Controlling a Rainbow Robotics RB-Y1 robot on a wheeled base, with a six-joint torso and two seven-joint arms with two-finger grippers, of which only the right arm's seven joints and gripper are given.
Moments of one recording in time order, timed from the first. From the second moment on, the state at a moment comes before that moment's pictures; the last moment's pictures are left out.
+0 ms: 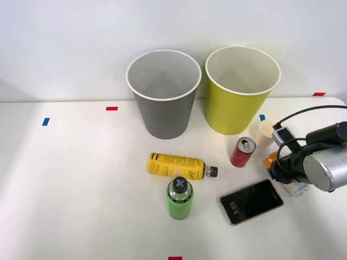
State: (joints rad) arm -0.16 -0.56 0.13 -1.88 -0.39 1.33 1.63
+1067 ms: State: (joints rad) arm -0.14 -0.58 -0.17 -1.93 -0.90 1.33 1.93
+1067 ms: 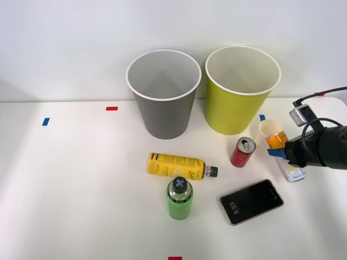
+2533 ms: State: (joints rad) arm -0.22 -0.44 -0.05 -1.97 -1.68 0.54 2.26
